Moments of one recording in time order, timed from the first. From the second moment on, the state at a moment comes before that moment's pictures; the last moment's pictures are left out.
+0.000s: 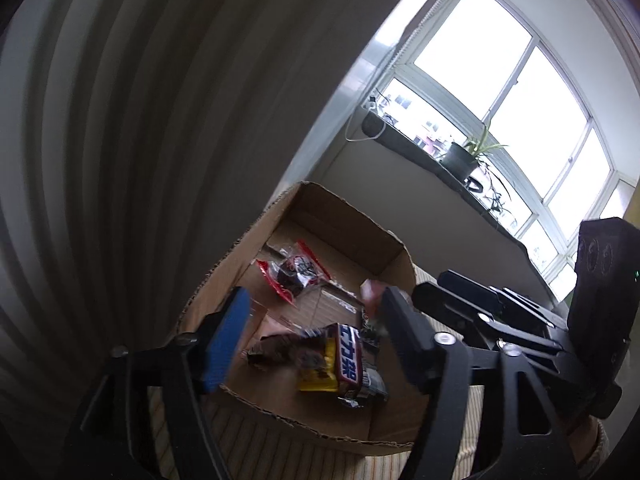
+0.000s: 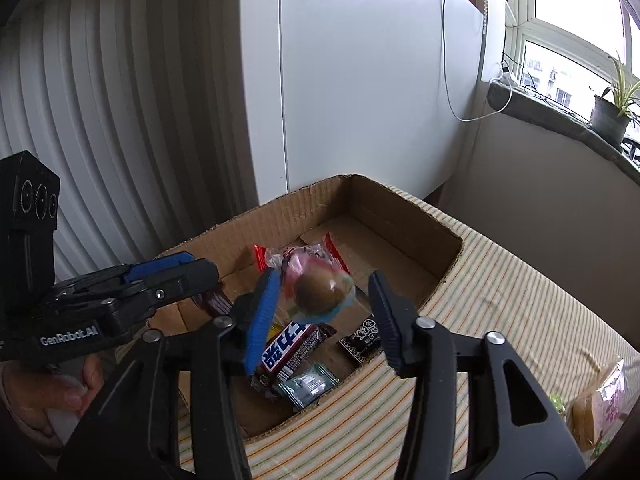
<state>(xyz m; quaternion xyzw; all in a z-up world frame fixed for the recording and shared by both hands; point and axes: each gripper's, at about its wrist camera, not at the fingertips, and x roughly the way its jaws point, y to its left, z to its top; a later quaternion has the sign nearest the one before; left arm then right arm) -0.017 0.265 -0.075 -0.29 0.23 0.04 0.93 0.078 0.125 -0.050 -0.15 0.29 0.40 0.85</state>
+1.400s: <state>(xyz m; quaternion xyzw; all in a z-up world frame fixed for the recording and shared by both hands) 0.022 0.071 -0.018 -0.14 0.27 -0.08 0.95 0.059 -0.138 -0.062 0.00 0.28 0.26 0.93</state>
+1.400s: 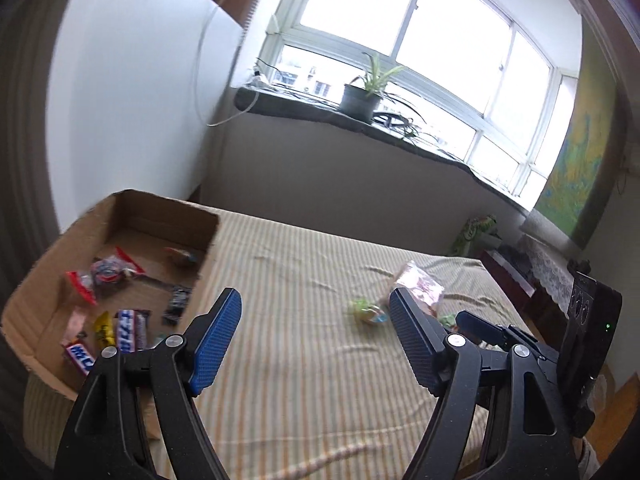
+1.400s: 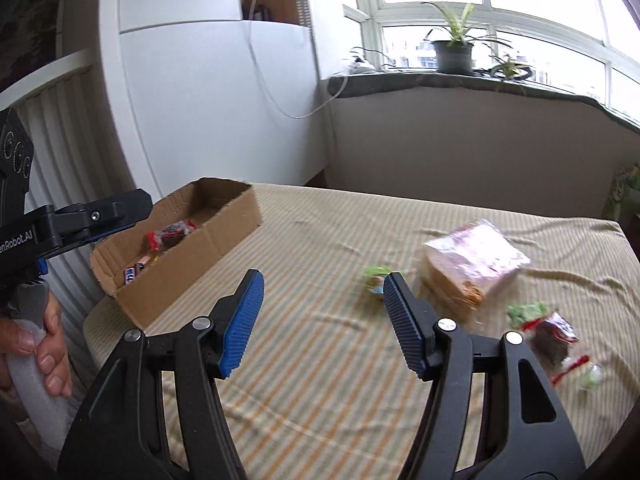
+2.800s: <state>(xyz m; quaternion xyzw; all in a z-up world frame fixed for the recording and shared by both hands) 0.157 -0.044 -0.116 -0.02 0.43 -0.16 0.89 0.131 -0.288 -0.127 0.00 0.37 0.13 0.92</state>
